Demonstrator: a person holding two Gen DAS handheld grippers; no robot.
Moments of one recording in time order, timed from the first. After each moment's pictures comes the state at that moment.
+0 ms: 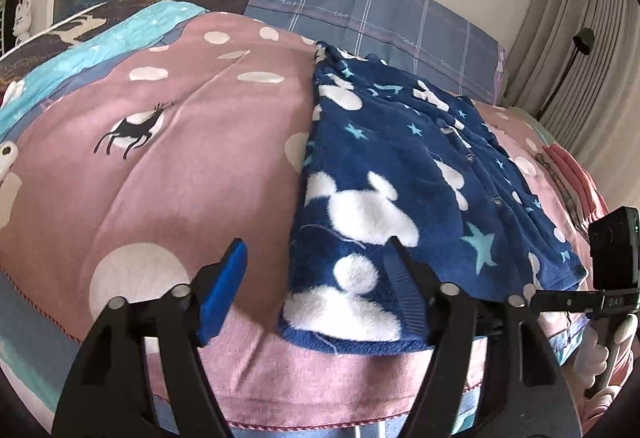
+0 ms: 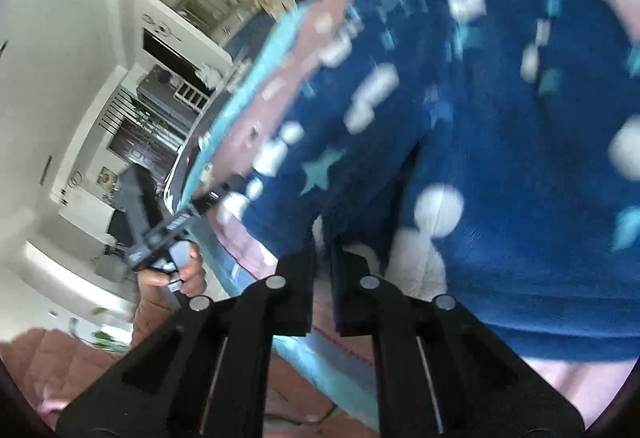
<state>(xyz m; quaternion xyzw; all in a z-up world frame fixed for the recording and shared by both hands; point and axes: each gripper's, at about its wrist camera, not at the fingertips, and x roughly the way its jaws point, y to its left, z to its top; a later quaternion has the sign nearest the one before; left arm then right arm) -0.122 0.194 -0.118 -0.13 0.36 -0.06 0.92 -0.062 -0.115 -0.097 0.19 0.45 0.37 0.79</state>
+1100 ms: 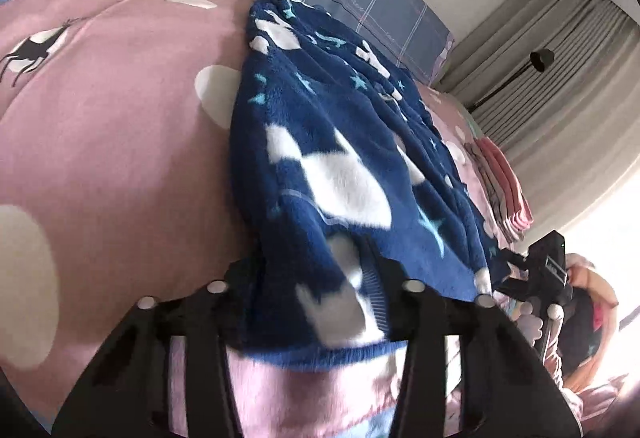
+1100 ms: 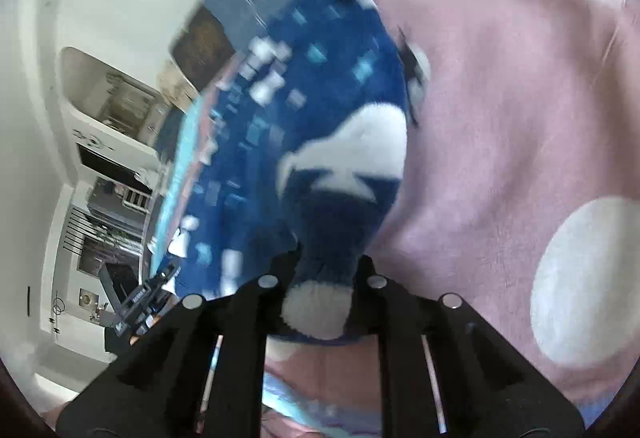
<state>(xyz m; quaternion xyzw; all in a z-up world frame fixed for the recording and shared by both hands) -0.082 0.175 -0.148 -0.25 0.41 -0.21 0.85 -0.073 -0.278 -0.113 0.33 0.44 0.19 0.81</state>
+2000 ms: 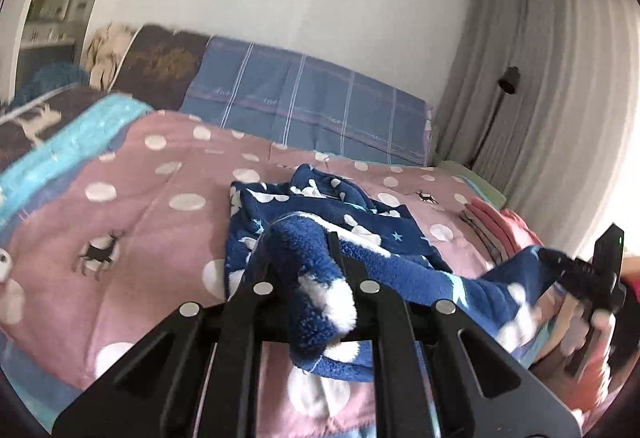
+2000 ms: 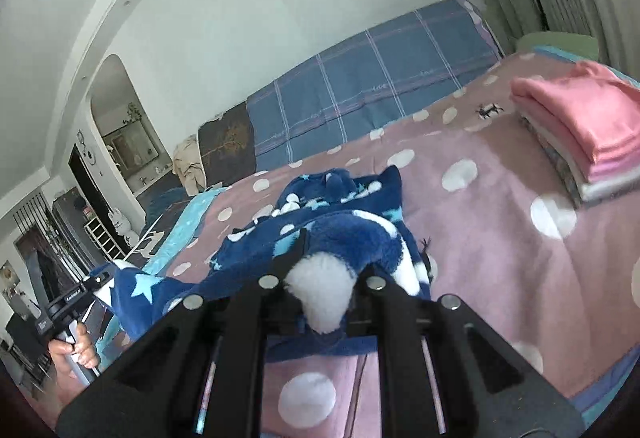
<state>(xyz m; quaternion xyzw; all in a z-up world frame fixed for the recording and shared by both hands) -0.140 0.157 0.003 -0.13 0.21 -0.15 0.96 -0.118 -0.269 0.003 0.21 0.21 0.13 0.95</state>
